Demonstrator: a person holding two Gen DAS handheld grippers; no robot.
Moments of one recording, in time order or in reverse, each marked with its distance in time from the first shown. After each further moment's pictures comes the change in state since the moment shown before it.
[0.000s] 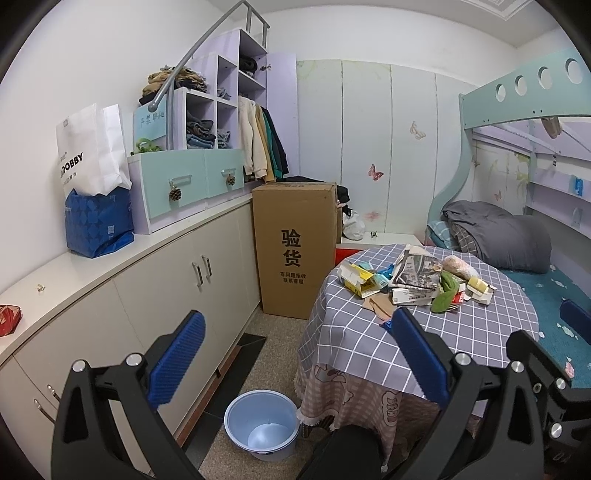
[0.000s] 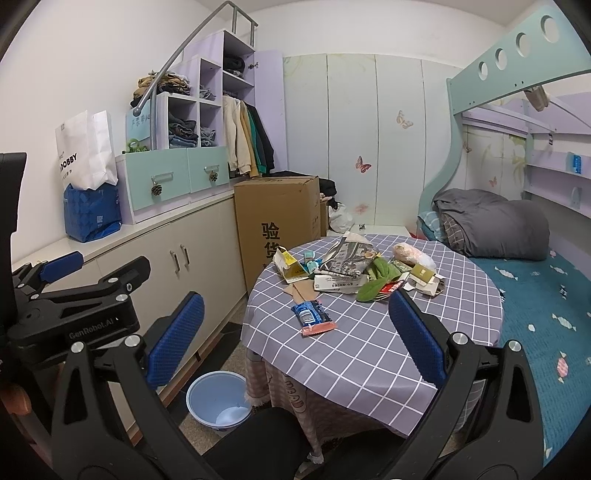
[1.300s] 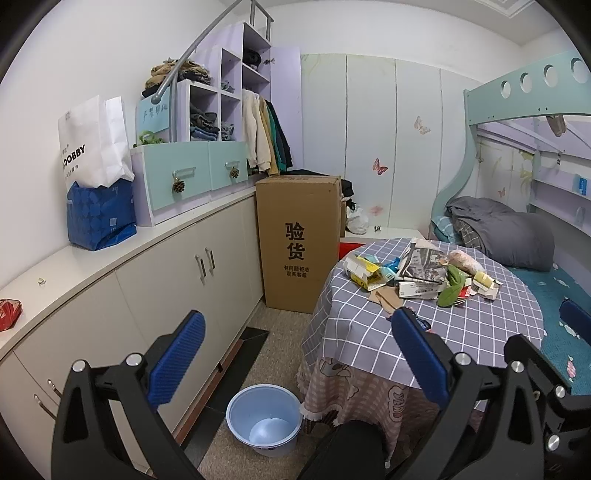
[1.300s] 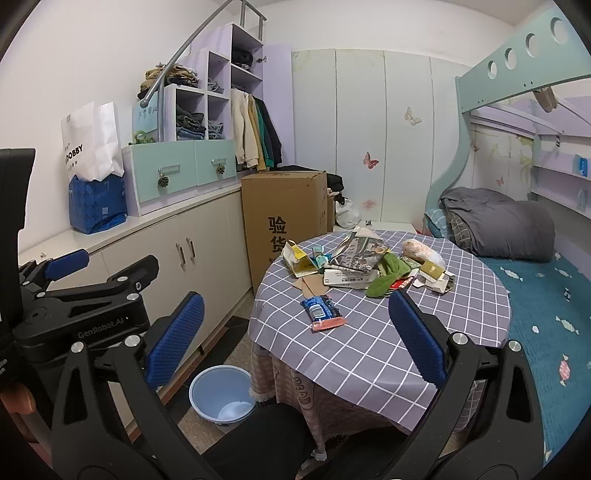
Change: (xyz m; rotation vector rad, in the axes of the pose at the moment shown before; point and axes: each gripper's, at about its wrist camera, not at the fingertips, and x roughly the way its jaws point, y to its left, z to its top) left arm 0.006 0.008 -0.001 -0.005 0.028 0.011; right arm 0.005 0.009 -0.004 -0.015 0.019 0.025
